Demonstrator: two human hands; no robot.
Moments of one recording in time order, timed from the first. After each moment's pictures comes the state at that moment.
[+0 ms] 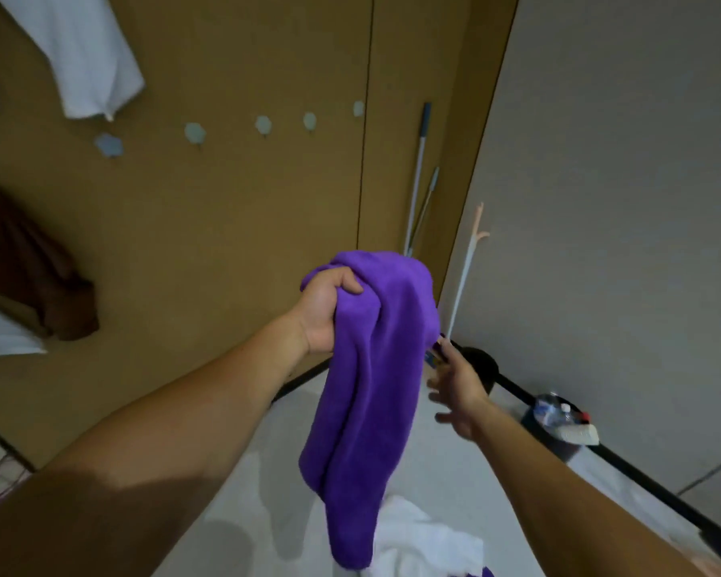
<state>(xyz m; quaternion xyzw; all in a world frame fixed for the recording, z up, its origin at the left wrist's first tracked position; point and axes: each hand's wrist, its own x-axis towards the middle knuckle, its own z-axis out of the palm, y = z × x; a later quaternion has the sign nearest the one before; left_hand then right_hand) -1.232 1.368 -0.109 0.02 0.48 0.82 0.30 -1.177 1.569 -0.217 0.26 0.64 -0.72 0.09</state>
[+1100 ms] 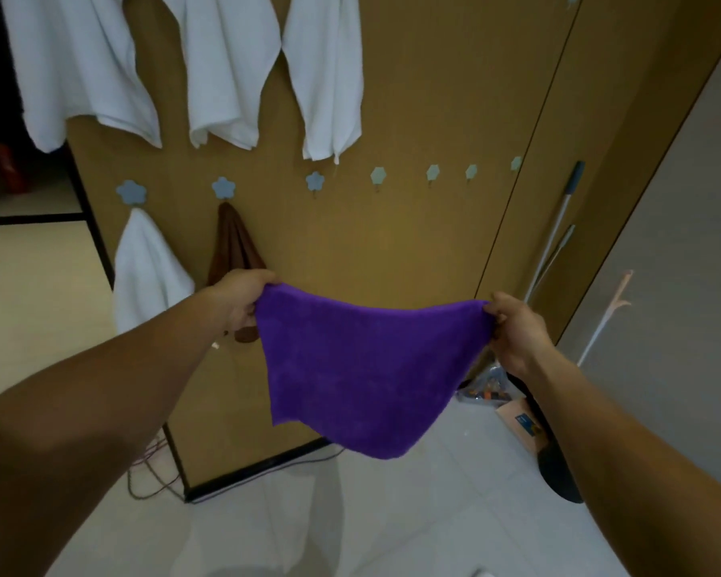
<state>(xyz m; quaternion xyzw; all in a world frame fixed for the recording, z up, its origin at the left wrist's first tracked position) -1.261 0.950 -0.086 -0.25 0.69 0.68 -0.01 -1.272 1.311 -0.086 0.11 0.59 -0.80 -0.01</state>
